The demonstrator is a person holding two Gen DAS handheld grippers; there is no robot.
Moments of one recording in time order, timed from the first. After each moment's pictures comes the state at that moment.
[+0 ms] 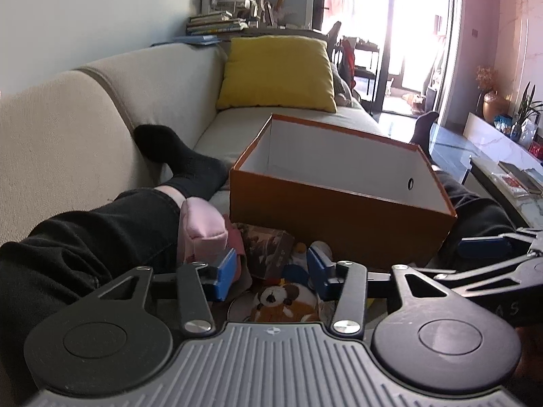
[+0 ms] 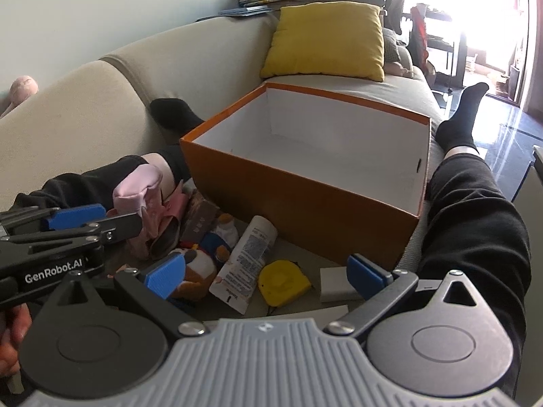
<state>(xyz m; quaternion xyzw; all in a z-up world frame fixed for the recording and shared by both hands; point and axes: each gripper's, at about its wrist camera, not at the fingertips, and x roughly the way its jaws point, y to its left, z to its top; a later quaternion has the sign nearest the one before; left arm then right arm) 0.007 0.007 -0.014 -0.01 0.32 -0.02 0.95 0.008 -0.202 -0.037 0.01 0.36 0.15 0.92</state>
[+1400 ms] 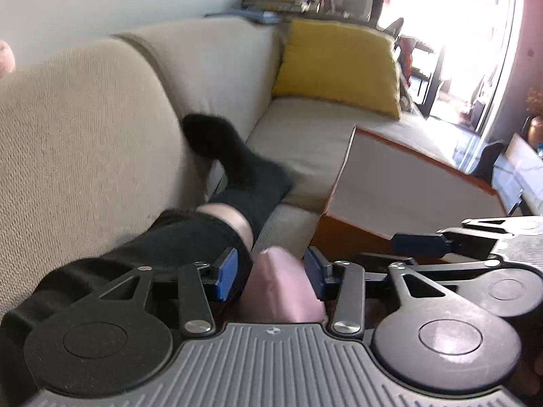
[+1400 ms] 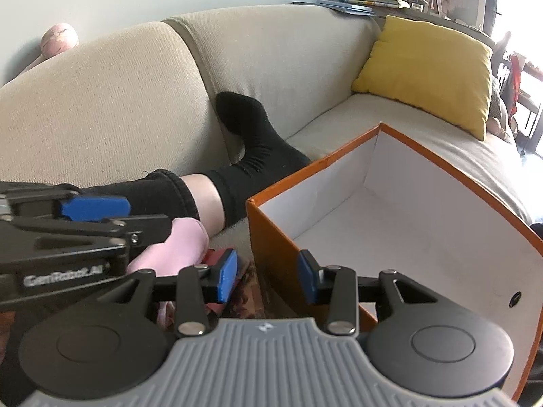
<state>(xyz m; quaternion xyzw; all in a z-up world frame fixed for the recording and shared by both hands) 0.096 0.080 -0.007 -0.06 0.37 0.05 0.93 0.130 -0.096 -0.036 -0.10 0.36 0.27 0.89</state>
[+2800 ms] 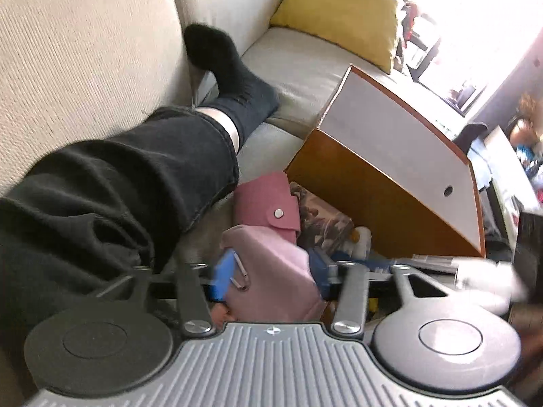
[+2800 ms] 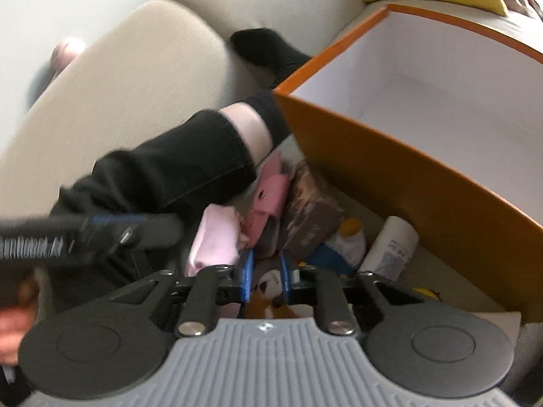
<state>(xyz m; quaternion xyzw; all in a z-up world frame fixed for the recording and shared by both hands) 0.075 0.103 -0.020 -0.17 0.47 0.00 0.86 0.111 -0.120 -0.080 0.04 0.48 0.33 0.81</state>
